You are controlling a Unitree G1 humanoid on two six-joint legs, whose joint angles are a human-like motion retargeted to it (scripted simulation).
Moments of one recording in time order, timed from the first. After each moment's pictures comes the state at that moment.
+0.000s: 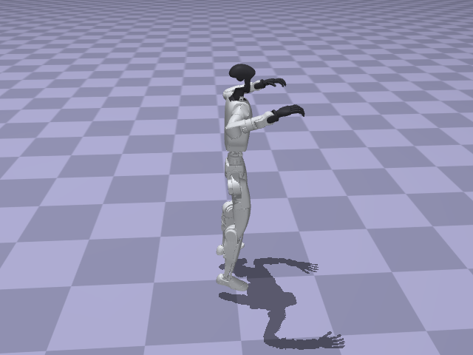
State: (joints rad) left arm 0.37 1.48 0.70 -0.24 -0.11 -0.39 0.04; right arm 0.73 -1.23 -1.08 -0.26 0.11 -0.21 0.03; waist 0.09 -0.09 0.05; left_leg 0.07 0.11 0.43 0.03 -0.13 -0.19; right_leg 0.01 -0.21 -0.32 0.09 -0.04 0.26
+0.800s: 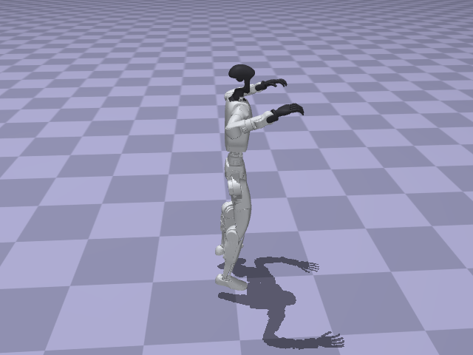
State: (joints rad) left arm 0.29 1.45 0.62 -0.22 -0.09 -0.39 0.07; right arm 0.69 -1.24 -1.05 -0.25 0.14 -0.23 0.02; waist 0.06 -0.10 0.03; left_leg 0.06 0.11 0.41 0.03 -0.15 -0.20; right_leg -0.01 -0.22 -0.31 0.16 -0.12 0.26
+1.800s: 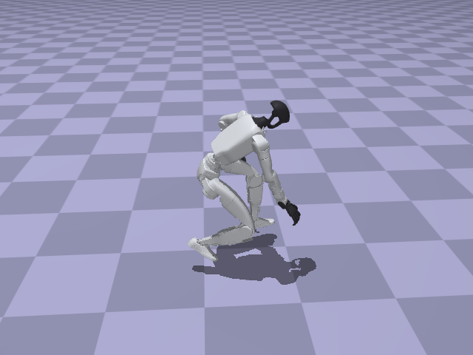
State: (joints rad) left arm -0.12 0.82 -0.40 0.35 -0.25 -0.22 0.12; right arm -1.07 -0.64 0.77 1.18 0.17 0.02 -0.40; waist 0.12 -0.04 0.52; left_leg -1.57 0.07 0.27 1.14 -0.10 -0.05; right_leg -1.23 -0.49 0.05 1.94 -0.72 -0.08
